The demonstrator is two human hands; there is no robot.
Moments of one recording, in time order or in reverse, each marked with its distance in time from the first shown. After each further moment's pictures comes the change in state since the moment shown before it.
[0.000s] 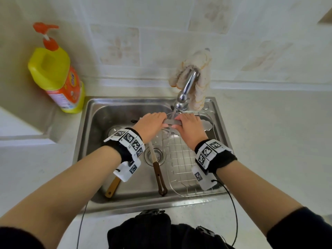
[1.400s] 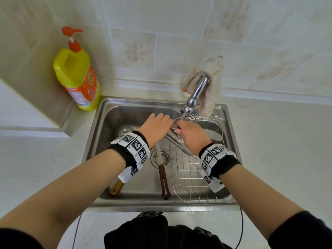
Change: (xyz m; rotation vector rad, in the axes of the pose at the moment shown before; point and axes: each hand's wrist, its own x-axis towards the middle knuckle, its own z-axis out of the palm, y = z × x) left_hand 0.019 0.021 0.014 0.336 -0.066 0.064; right_hand 0.000 0.031 0.018 -0.043 -0.159 -0.150
